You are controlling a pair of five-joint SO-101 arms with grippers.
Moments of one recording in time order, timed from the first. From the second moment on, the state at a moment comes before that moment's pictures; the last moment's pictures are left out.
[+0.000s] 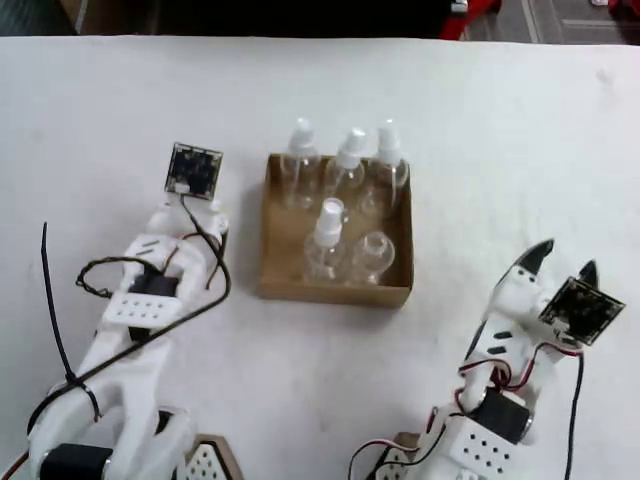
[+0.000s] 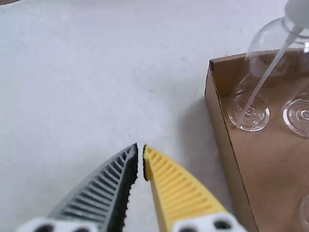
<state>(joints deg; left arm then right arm) -0.8 -29.1 66.4 9.1 -5.8 26.5 -98.3 95.1 22.5 -0.4</state>
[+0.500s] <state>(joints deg) -0.8 -29.1 66.4 9.1 -5.8 26.1 -98.3 96.7 27.7 -0.4</state>
